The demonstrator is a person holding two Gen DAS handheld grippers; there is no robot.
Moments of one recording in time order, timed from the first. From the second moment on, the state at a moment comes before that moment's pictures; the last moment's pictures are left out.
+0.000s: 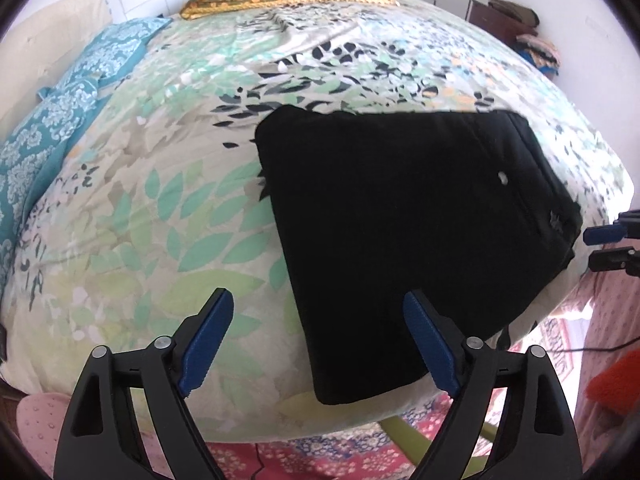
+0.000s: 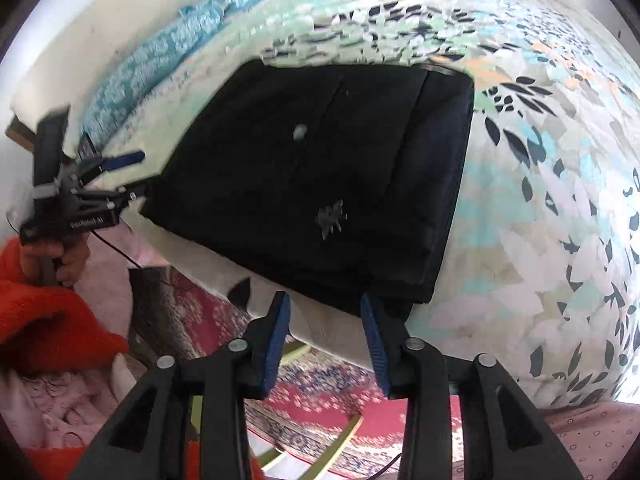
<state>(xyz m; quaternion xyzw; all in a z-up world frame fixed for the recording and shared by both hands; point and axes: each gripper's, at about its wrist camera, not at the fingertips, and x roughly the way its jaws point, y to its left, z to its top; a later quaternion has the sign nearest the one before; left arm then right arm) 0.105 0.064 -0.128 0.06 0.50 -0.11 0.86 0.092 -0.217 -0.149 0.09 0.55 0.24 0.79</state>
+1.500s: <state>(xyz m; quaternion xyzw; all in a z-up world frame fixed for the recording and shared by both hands) 0.277 0.018 -0.141 0.02 0.47 -0.01 0.88 0.240 -0.355 -0.201 0.18 0.50 0.06 0.85</state>
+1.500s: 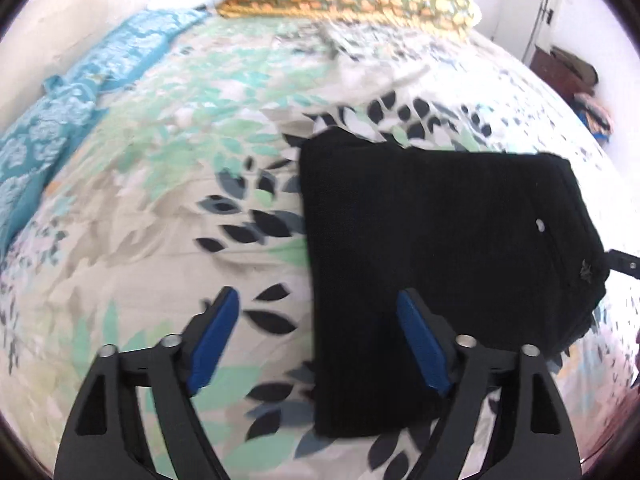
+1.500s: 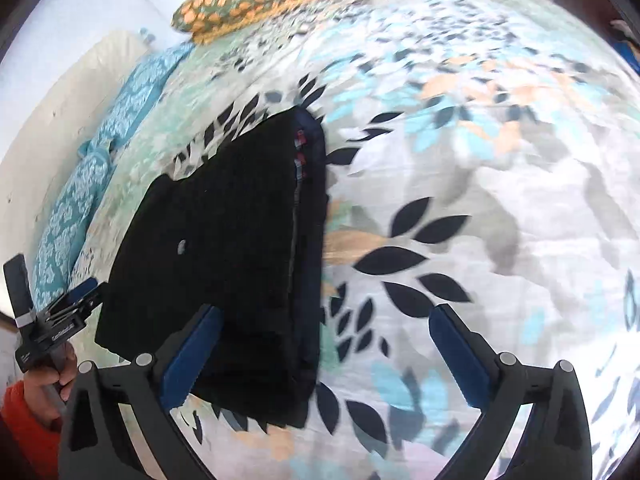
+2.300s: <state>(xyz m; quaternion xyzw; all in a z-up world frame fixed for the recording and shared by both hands) 0.126 0.008 0.013 0.04 0.37 0.00 0.93 0.107 -0.196 -0.022 0.00 0.39 0.02 0.92</state>
